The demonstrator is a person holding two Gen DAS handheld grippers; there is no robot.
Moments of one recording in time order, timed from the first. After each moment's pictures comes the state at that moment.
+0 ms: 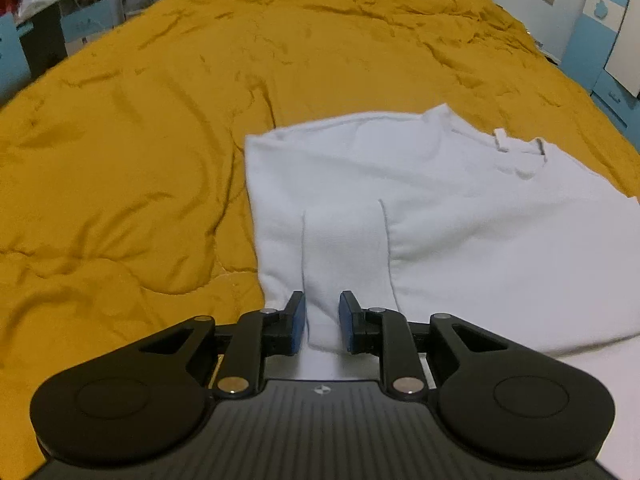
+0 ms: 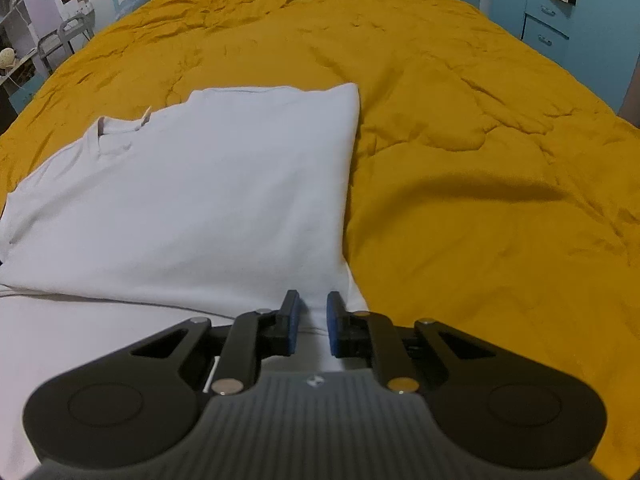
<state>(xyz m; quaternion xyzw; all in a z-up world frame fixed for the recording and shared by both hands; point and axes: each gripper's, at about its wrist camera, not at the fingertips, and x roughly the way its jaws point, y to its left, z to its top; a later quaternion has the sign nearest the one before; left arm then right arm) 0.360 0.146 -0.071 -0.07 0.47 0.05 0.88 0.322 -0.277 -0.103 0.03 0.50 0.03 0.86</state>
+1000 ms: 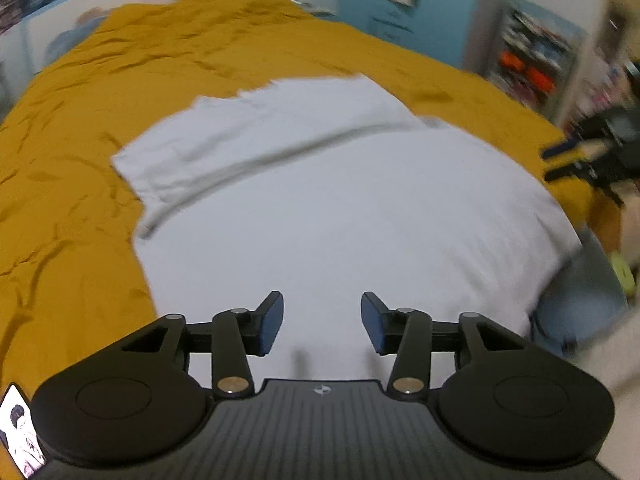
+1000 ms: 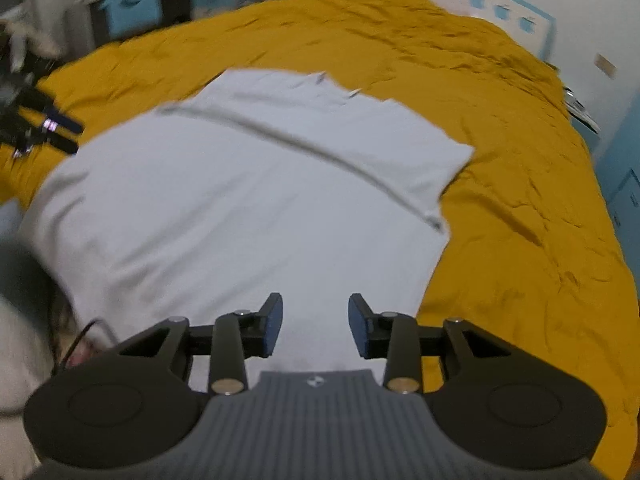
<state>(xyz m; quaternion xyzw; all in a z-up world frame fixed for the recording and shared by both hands) 0.119 0.091 0.013 0.09 0.44 -0.24 0.86 0.077 -0.269 0.032 -0.18 0.45 0.26 0.84</state>
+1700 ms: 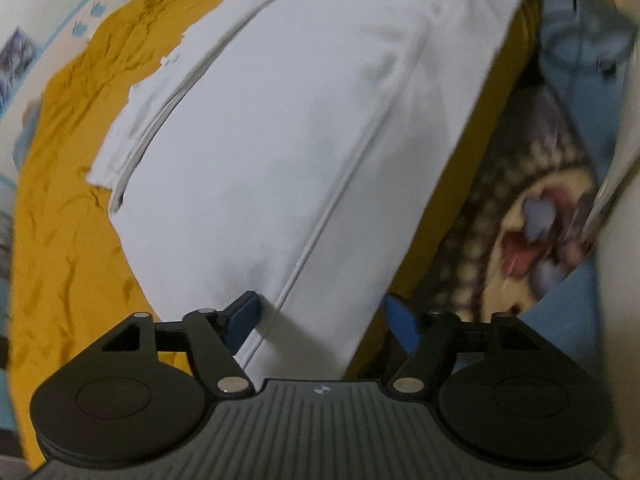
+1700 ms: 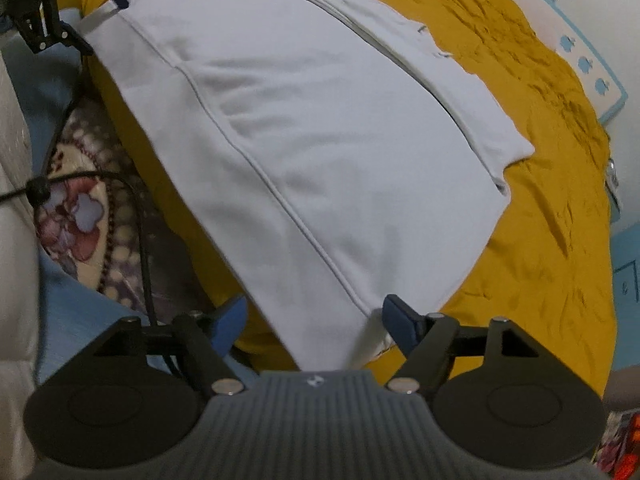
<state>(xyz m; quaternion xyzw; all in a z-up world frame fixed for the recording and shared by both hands) 0.032 0.039 -0.075 0.39 0.45 -0.22 0.77 -0.005 -0.263 -0.031 -0.37 0.44 0.31 0.75</state>
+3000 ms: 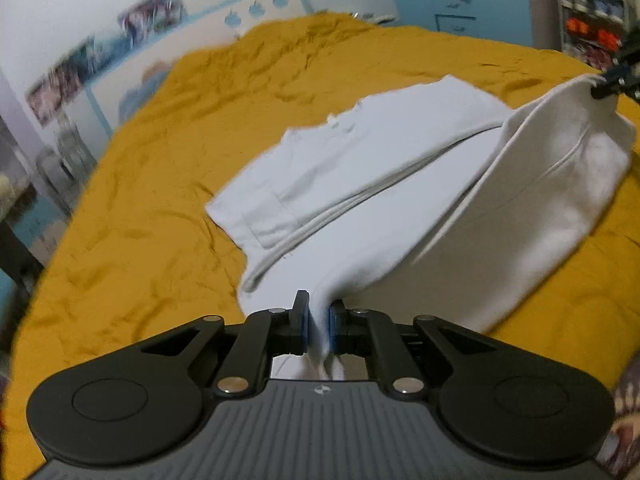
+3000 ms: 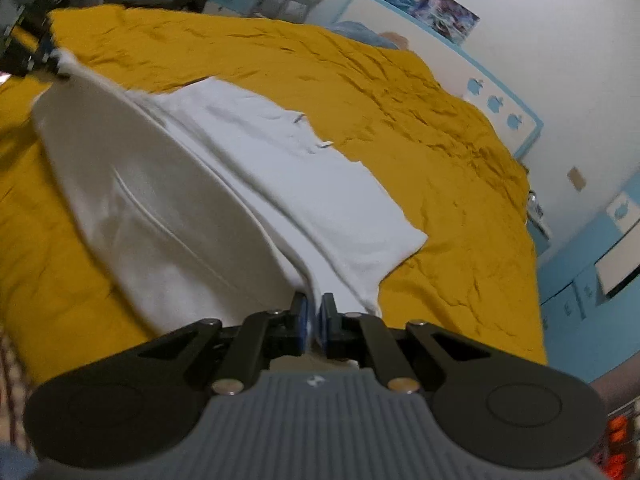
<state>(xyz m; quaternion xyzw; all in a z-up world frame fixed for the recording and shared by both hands) 0.165 0.081 -0.001 0.19 0.39 -0.09 0.90 0.129 -0.244 0.029 -0.32 0.34 0.23 0.86</state>
